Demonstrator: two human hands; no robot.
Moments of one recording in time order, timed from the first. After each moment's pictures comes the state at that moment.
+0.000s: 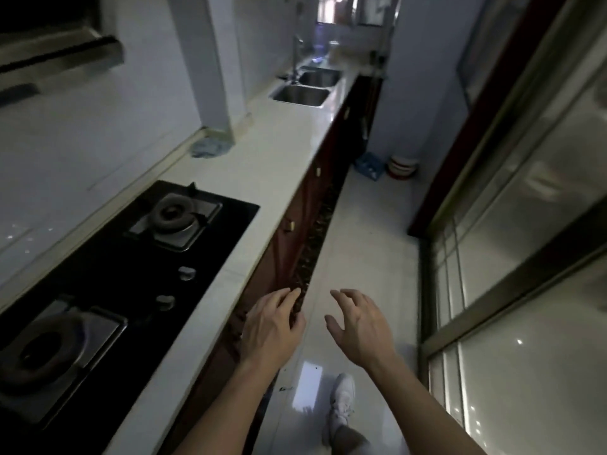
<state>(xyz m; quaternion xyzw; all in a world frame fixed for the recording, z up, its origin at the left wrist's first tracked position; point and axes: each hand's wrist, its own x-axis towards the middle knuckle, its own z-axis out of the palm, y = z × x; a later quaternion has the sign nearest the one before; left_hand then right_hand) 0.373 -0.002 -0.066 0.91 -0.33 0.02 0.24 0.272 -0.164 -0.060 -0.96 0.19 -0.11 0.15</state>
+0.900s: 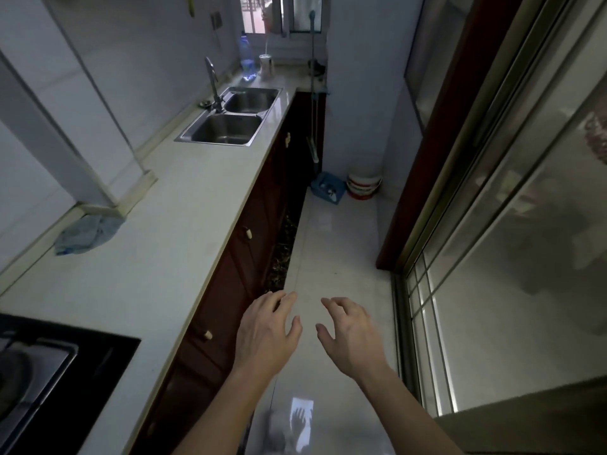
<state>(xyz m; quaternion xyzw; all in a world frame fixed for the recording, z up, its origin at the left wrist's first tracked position) 0.583 -0.407 -0.050 0.87 -0.45 0.06 0.21 0.462 -0.543 -0.067 -0.94 0.26 -0.13 0.17</state>
